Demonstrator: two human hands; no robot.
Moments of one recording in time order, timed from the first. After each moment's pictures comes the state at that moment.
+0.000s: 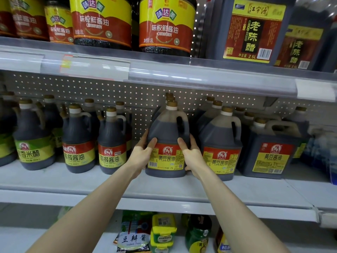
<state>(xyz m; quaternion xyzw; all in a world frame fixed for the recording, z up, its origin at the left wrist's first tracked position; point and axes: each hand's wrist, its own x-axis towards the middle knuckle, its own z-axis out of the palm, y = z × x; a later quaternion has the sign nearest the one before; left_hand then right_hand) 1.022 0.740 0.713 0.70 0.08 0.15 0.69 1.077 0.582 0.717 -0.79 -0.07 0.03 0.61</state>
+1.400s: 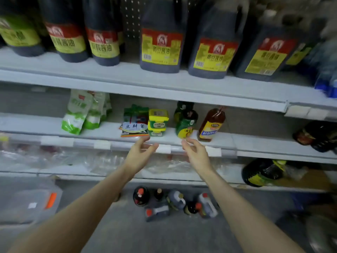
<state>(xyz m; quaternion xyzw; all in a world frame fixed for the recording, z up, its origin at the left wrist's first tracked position) 0.793 0.647 0.561 0.75 0.21 -0.01 0.63 0.852 0.463 0.561 -0.81 0.03 0.14 0.57</state>
